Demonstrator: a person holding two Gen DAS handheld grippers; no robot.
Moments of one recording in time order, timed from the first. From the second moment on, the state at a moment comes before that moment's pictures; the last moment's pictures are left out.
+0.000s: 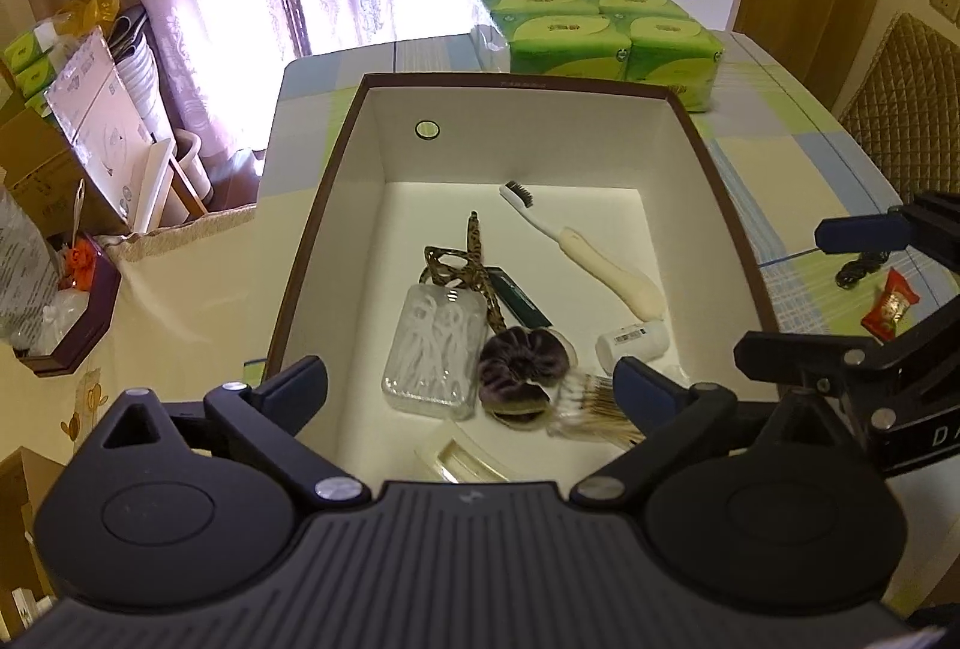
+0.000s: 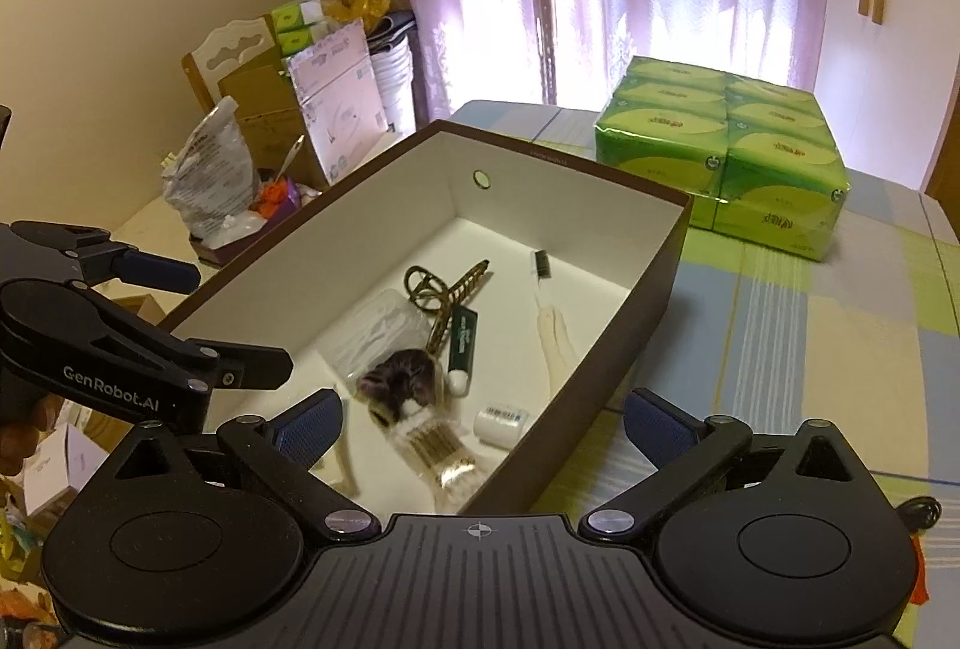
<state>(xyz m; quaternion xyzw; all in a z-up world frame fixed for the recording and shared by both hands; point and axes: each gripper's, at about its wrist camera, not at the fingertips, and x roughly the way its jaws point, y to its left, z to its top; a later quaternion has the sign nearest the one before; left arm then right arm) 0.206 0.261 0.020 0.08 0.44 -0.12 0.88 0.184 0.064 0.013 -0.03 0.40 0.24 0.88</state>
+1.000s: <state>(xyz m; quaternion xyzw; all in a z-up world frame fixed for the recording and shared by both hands) 0.094 0.246 0.029 0.02 0.48 -0.04 0.88 0.106 0.011 0.020 -0.07 0.40 0.35 0.84</state>
